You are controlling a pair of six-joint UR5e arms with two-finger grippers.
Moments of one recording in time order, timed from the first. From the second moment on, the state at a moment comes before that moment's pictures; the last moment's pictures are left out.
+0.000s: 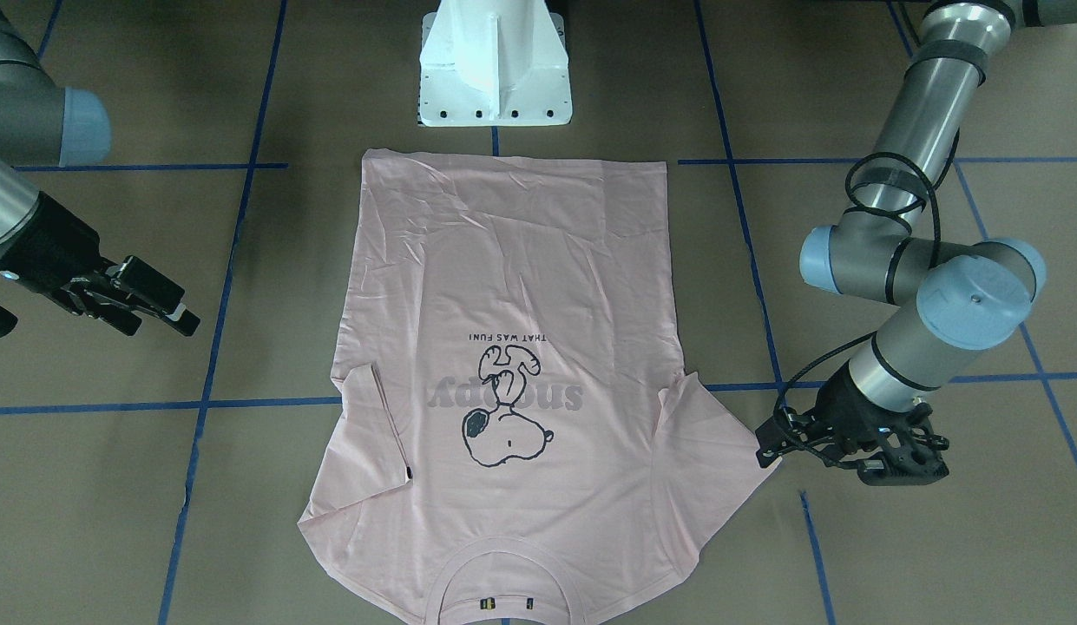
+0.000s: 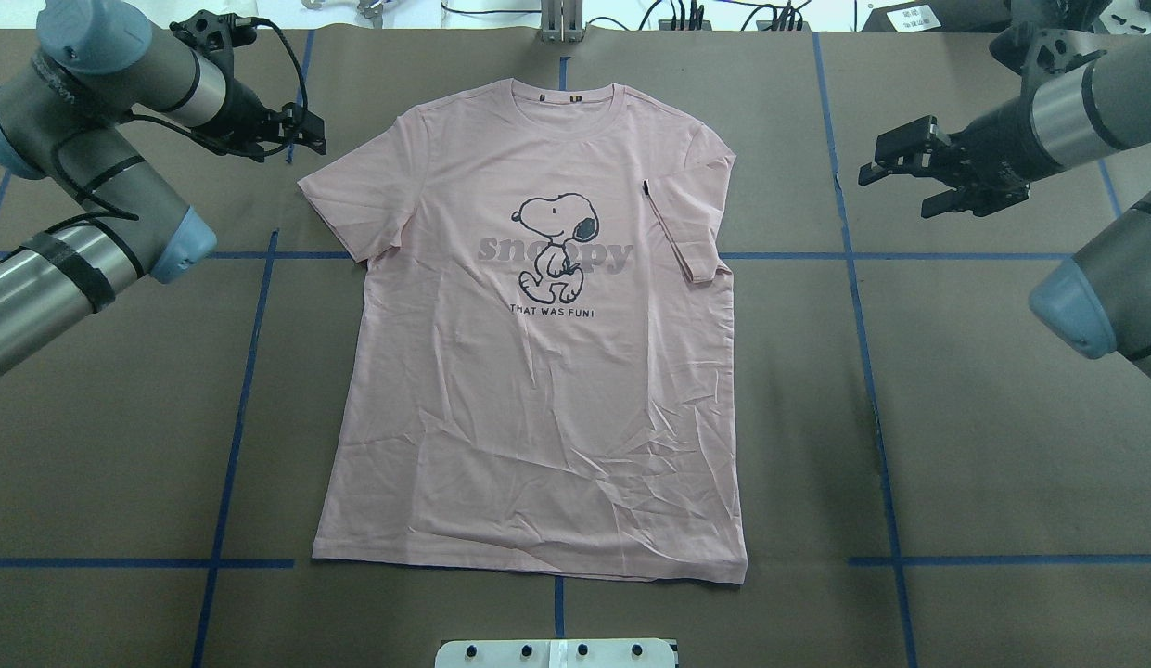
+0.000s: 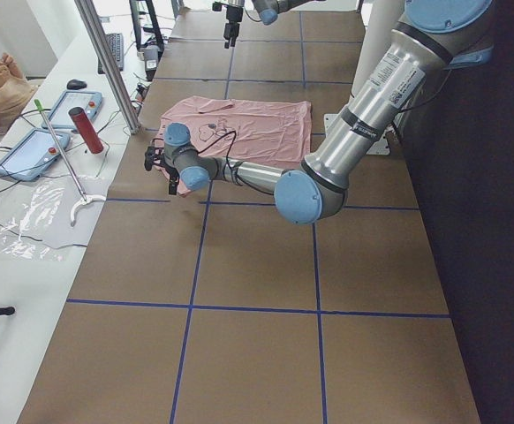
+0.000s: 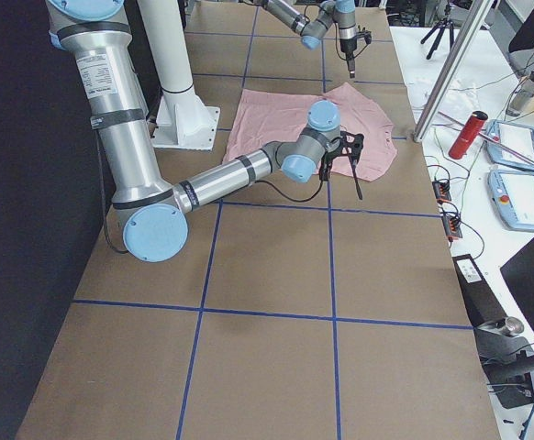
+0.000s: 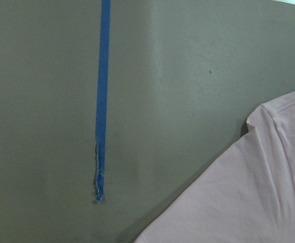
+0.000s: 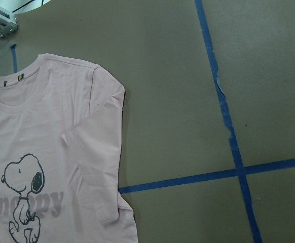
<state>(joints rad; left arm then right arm) -0.98 -2.21 -1.04 -2.38 -2.10 -1.00 1.05 -1.33 1.72 -0.95 2.30 1.27</state>
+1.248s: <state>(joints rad) -0.94 -2.21 -1.00 -2.39 -2.09 -1.00 1.07 -1.36 1.73 -0.92 2.32 1.29</state>
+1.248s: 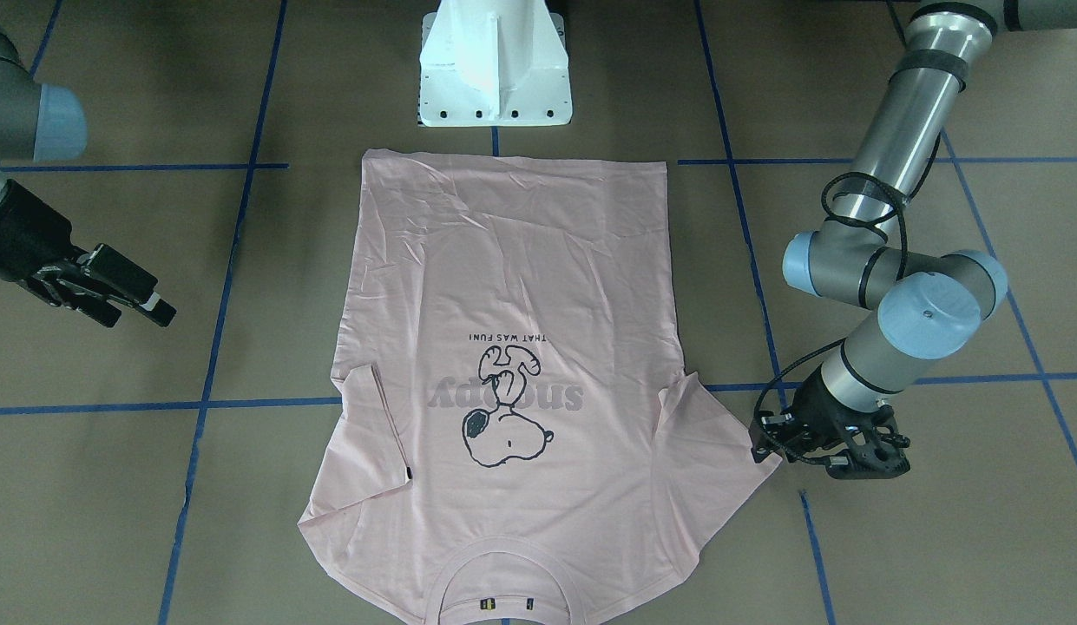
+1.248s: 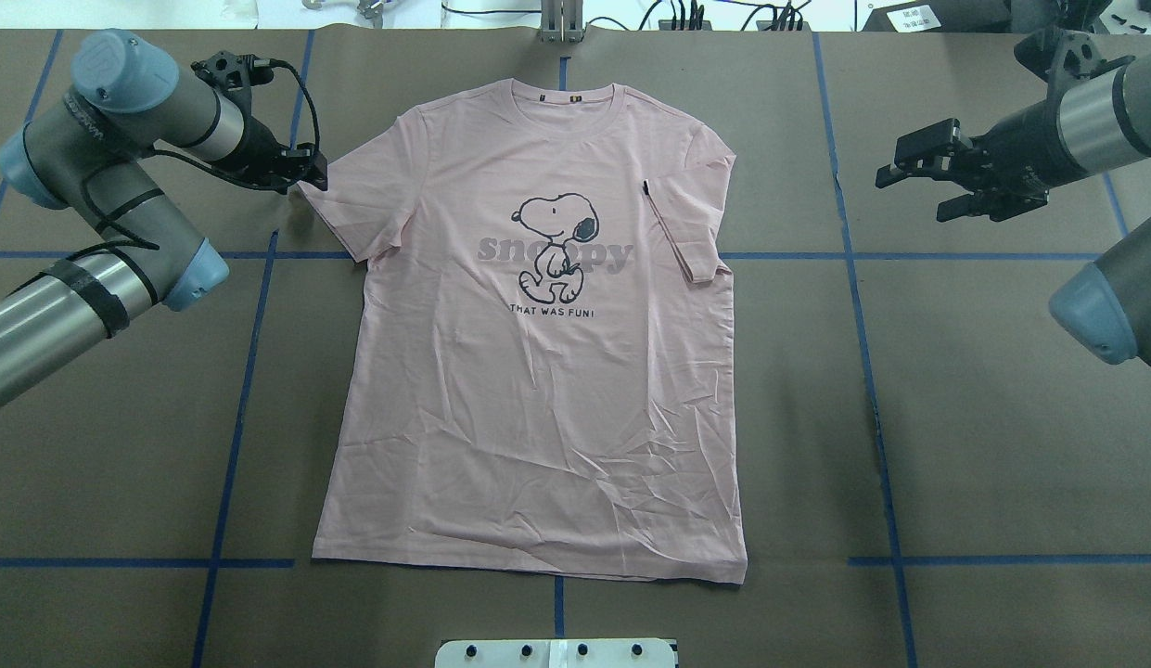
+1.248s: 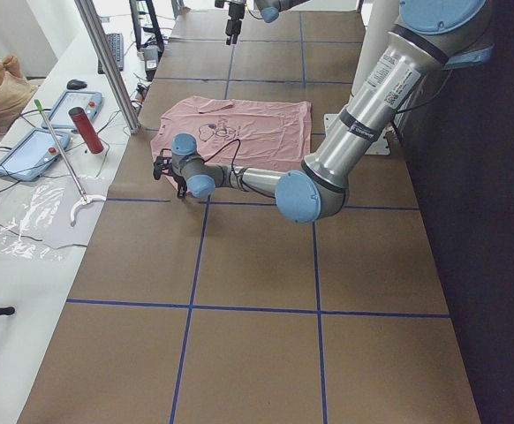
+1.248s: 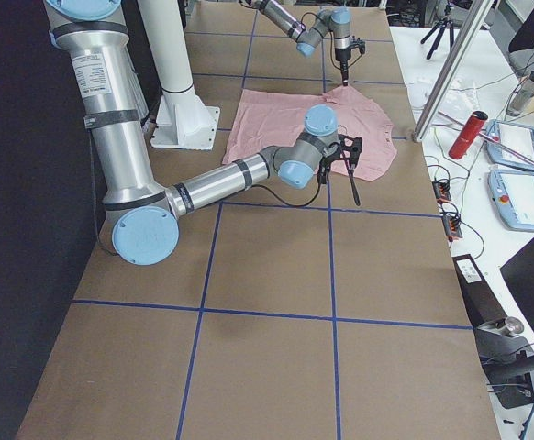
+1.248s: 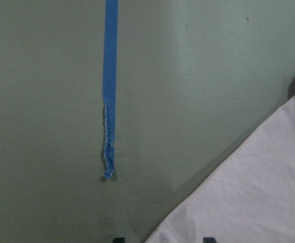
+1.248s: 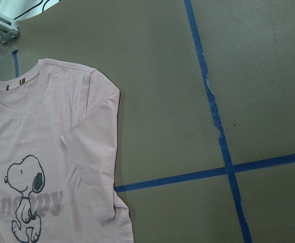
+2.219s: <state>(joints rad) -0.89 -2.29 -1.09 -2.37 -2.07 -1.26 1.07 -1.36 1.72 -0.88 2.31 1.27</state>
